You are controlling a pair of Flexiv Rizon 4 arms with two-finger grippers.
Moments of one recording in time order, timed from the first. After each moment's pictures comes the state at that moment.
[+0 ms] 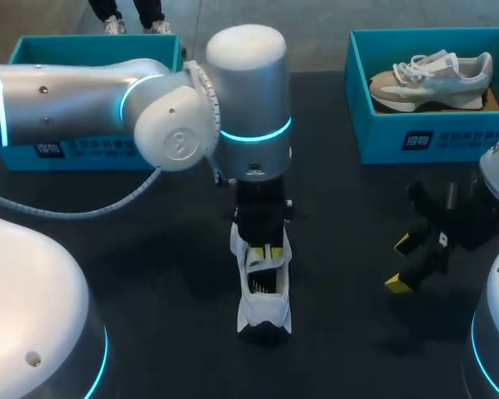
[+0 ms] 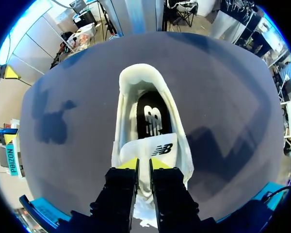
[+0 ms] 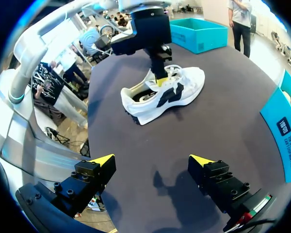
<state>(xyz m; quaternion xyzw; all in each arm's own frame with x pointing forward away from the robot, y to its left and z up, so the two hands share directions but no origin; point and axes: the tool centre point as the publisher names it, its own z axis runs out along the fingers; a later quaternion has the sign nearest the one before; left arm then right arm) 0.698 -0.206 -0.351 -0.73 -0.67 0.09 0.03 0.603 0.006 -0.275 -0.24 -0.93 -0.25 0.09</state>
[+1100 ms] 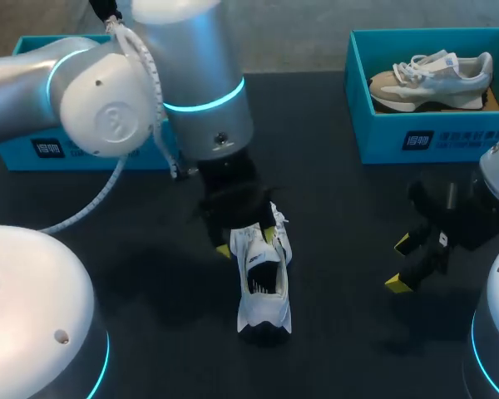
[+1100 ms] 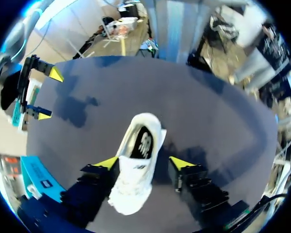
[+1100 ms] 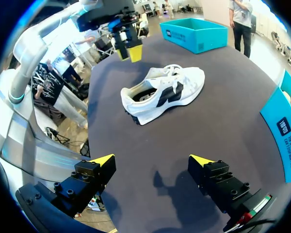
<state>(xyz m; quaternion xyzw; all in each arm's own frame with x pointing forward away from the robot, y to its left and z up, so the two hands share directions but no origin) 0.650 -0.160 -0.263 -0.57 -0.81 0.13 0.03 0.603 0.006 -0.275 -0.24 -0.93 -0.25 0.09</state>
